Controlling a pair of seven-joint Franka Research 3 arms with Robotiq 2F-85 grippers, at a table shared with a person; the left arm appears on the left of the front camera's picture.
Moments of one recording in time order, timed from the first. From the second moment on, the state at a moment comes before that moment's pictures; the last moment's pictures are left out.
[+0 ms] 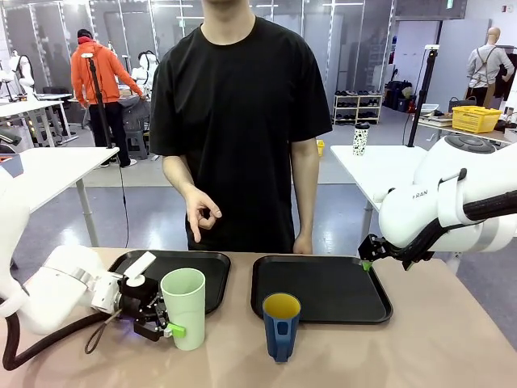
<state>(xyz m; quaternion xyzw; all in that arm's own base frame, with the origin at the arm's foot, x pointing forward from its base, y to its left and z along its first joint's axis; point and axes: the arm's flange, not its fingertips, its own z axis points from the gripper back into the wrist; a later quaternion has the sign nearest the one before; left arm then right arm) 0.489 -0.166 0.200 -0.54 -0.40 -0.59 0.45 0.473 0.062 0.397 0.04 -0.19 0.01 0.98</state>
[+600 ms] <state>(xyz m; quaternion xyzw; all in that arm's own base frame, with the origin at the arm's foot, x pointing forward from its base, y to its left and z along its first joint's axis) 0.489 -0.179 0.195 -0.56 -0.39 -0.59 0.43 0.473 0.062 0.397 0.04 -0.19 0.01 0.98</state>
